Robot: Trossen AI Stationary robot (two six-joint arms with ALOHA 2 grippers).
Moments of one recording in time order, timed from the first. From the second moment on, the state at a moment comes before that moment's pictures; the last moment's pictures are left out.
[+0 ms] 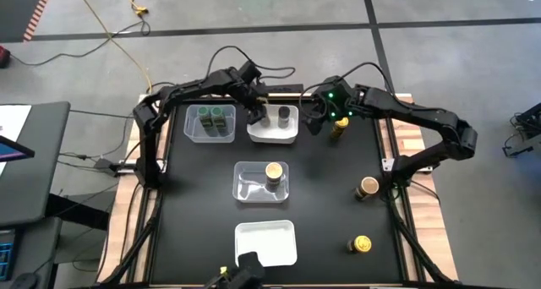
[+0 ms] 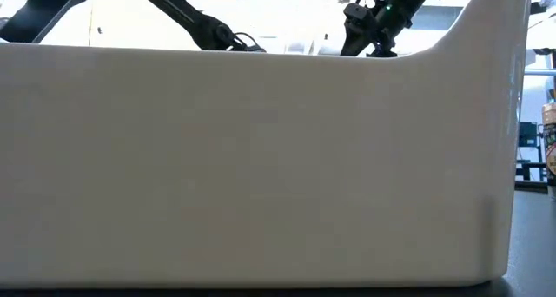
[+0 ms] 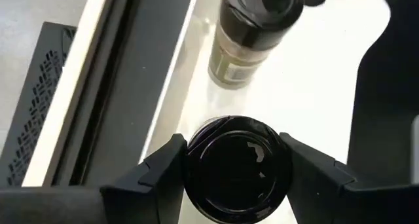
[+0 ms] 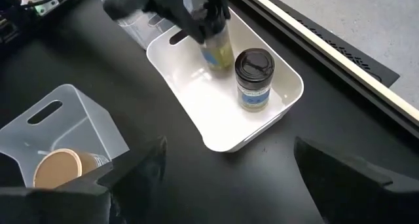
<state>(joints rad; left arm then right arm) 0.66 1.98 1.62 -0.66 0.30 0.38 -0.44 1.36 1.24 -0.67 0.01 0.28</state>
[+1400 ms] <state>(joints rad) 0.61 1.98 1.63 -0.65 0.20 0.36 -0.44 1.36 1.24 -0.67 0.01 0.29</state>
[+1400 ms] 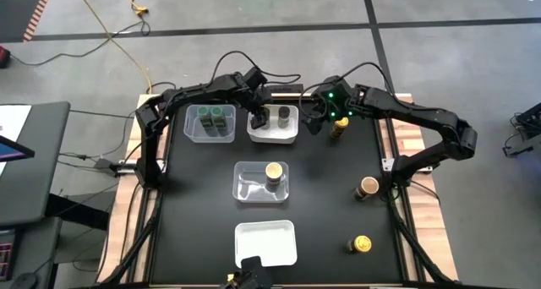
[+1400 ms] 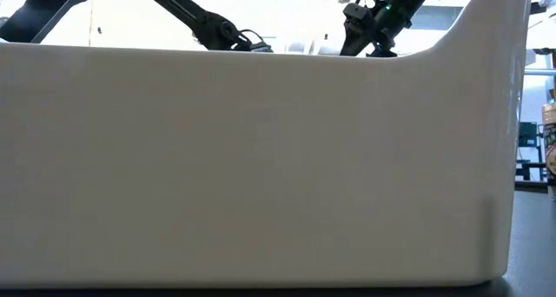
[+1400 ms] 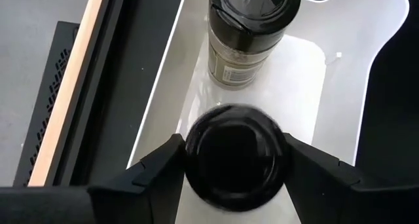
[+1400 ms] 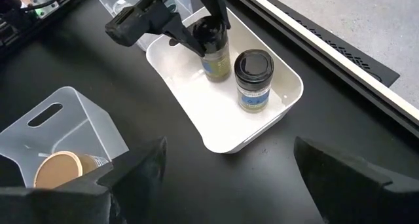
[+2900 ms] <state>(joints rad) 0.61 1.78 1.63 -0.64 0.15 0.40 -0.56 1.24 1.24 -0.80 0.01 0.35</state>
